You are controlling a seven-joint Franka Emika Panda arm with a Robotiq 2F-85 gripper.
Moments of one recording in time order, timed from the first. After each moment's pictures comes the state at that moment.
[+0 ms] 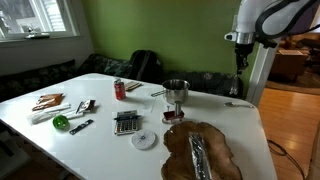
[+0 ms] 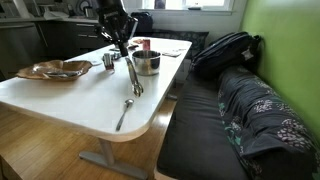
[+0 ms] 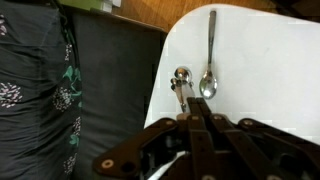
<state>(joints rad) -1.51 0.08 1.26 -2.41 -0.58 2.51 -0.45</state>
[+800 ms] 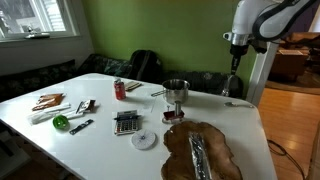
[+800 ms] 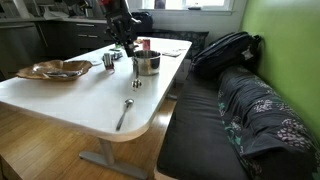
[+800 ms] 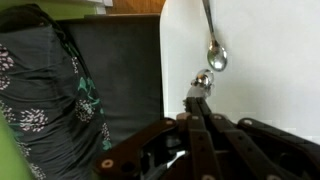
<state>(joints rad) -1.23 0.14 0.98 -2.37 -0.64 2.56 -0.10</state>
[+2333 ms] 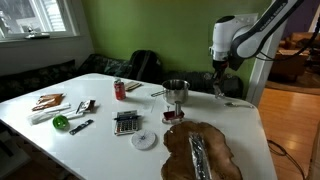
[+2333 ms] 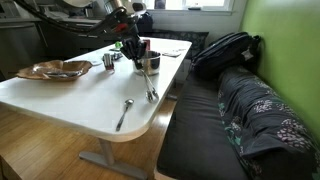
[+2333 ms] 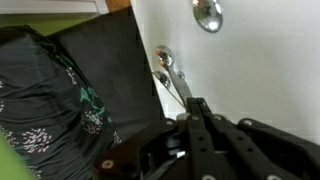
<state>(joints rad) -0.32 0.35 0.16 -2.17 -0.68 2.60 0.27</state>
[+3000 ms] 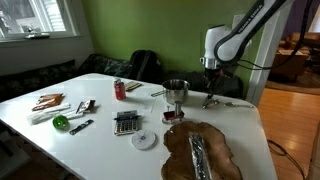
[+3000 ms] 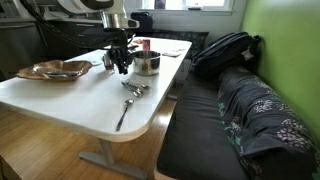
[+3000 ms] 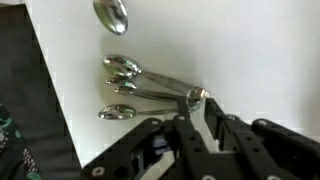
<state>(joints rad) -0.14 0.42 0.10 -2.16 -0.23 2.59 -0.12</state>
